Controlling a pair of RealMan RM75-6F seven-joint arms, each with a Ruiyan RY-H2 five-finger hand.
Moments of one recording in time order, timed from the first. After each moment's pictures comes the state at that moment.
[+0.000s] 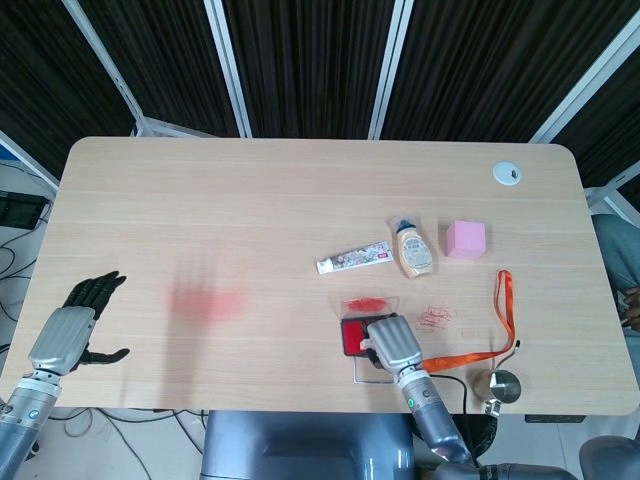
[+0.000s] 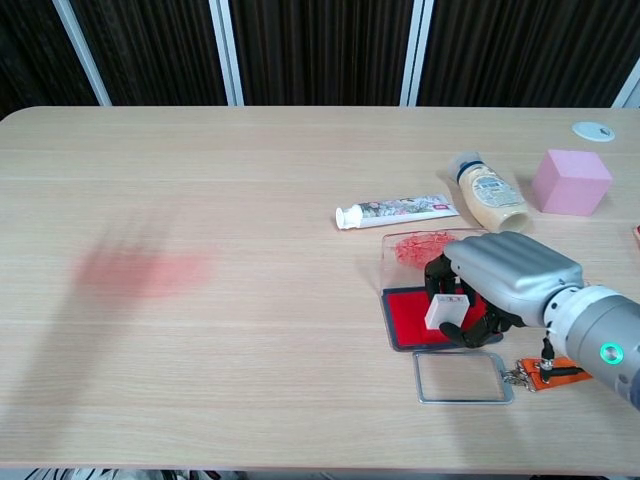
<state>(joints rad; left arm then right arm) -0.25 -1.10 -0.01 -1.76 1.43 1.23 -0.02 0.51 -1.77 0.08 -1.56 -1.06 1.13 -0.72</state>
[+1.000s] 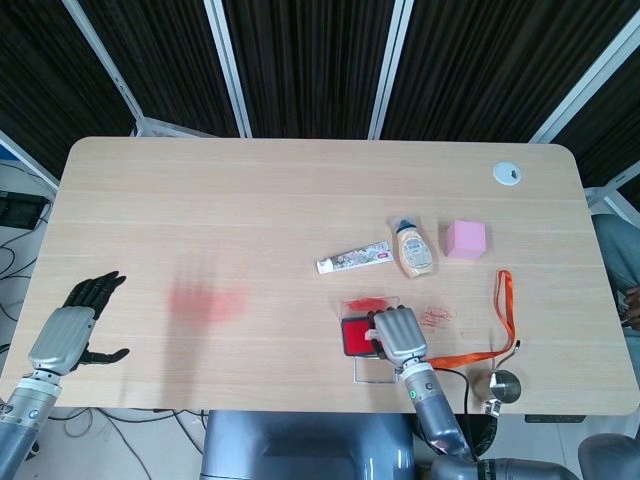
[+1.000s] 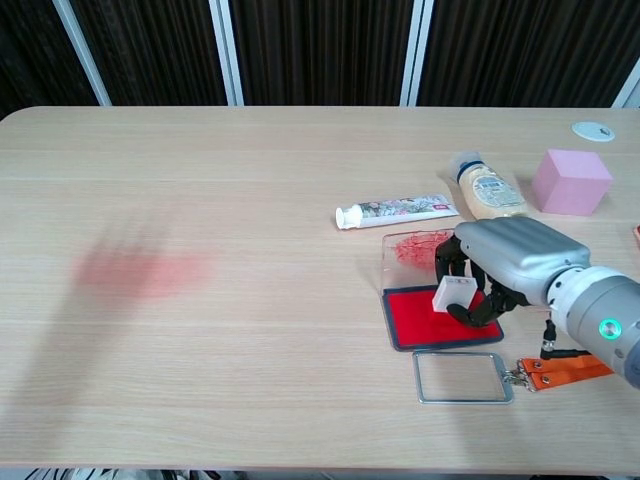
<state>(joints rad) -0.25 -1.10 -0.01 -1.76 1.42 1.22 -0.02 0.52 -1.77 0.11 -1.54 -1.04 1.16 -0.70</state>
